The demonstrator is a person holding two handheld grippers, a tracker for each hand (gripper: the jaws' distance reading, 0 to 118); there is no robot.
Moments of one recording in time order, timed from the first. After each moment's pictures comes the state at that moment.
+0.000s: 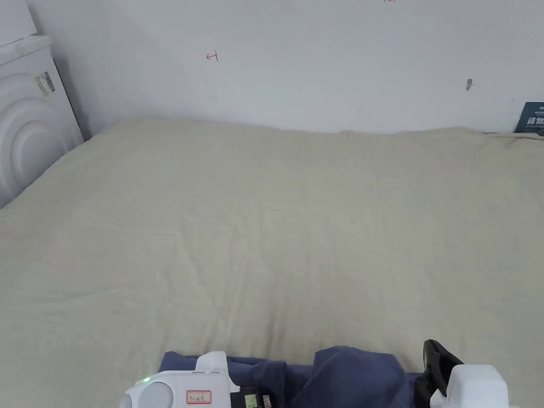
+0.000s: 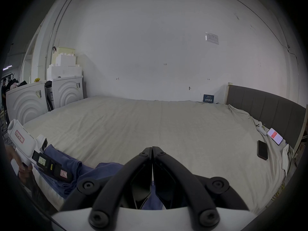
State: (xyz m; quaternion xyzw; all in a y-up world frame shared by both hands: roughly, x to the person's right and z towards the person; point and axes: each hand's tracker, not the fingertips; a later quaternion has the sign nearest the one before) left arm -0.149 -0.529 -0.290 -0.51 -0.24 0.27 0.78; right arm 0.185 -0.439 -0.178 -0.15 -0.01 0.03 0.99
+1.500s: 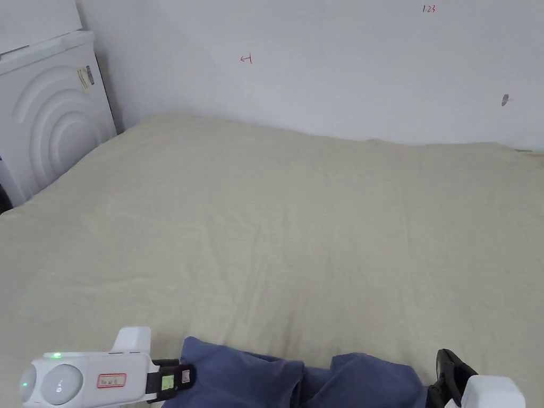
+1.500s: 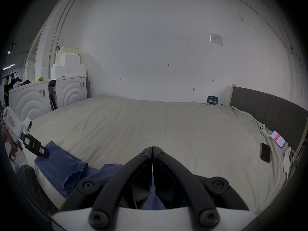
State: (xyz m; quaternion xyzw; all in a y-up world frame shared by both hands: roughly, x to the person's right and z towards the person) left arm -0.277 -0.476 -0.270 -0.45 -0.19 0.17 0.86; right arm 0.181 -0.439 -0.181 -0.15 0.00 0.03 0.99
